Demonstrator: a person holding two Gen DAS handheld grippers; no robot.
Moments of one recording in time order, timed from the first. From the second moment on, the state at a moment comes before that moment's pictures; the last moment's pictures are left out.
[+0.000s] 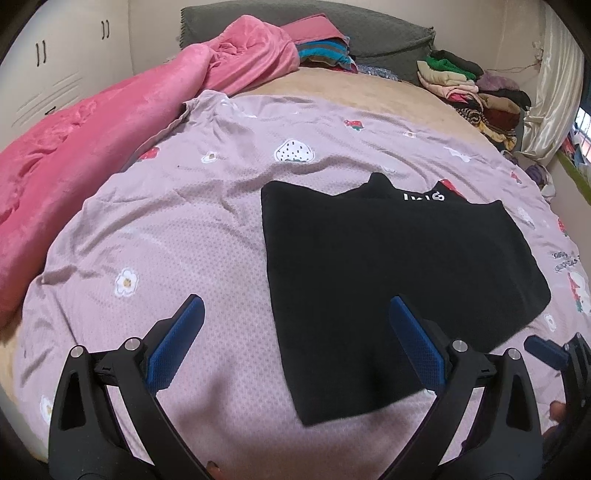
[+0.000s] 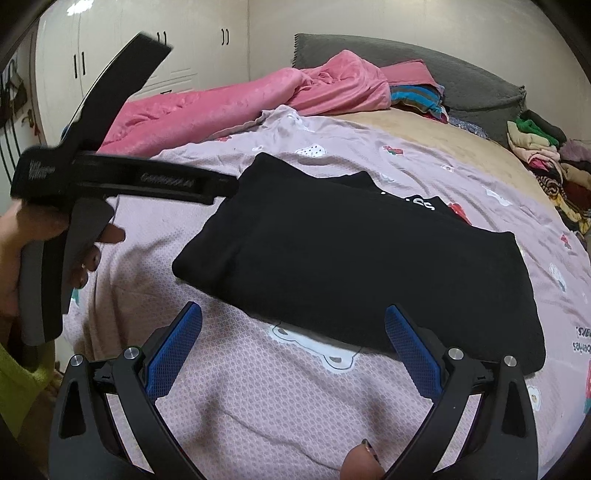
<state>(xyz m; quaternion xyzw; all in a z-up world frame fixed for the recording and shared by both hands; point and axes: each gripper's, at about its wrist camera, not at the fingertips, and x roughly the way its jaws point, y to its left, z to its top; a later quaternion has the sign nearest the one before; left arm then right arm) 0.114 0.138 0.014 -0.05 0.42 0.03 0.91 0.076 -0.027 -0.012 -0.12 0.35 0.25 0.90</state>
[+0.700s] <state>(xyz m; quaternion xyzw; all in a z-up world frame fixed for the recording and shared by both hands) 0.165 0.144 -0.009 -0.02 0.45 0.03 0.89 0.091 0.009 -0.035 -0.15 0.36 0.27 0.88</state>
